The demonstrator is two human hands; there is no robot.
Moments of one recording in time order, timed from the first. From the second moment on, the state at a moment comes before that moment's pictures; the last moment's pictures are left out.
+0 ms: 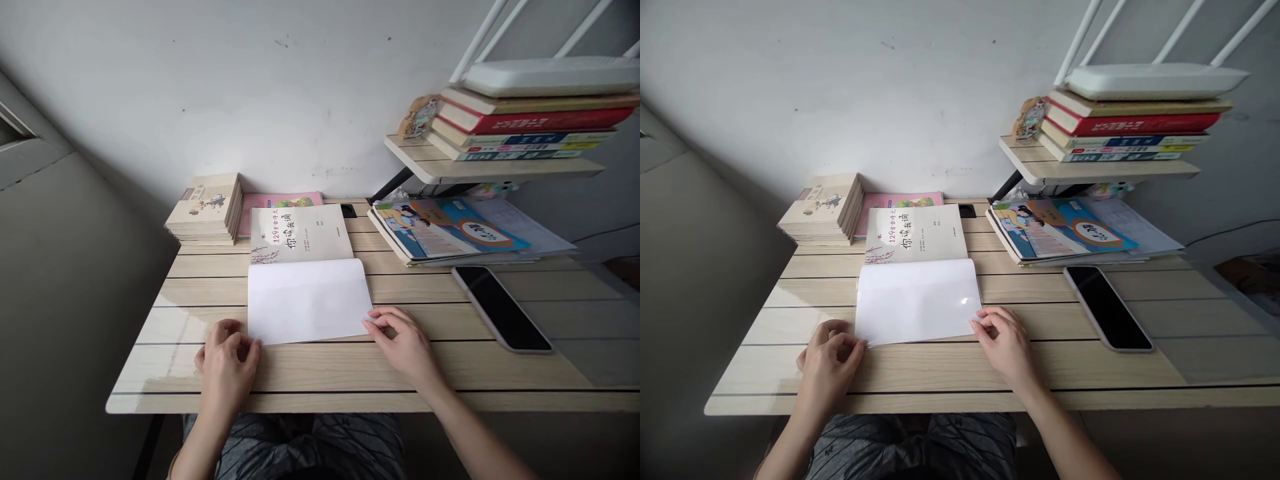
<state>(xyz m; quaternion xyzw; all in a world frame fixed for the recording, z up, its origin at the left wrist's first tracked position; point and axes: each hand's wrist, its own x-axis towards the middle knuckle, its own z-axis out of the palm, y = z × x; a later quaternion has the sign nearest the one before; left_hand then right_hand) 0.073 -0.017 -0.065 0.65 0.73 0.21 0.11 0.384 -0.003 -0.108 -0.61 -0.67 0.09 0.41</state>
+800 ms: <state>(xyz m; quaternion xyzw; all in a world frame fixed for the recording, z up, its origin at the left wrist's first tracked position) 0.101 -0.020 -0.064 0.70 0.69 0.16 -0.04 0.371 -0.004 -0.107 -0.63 -0.69 0.00 0.35</state>
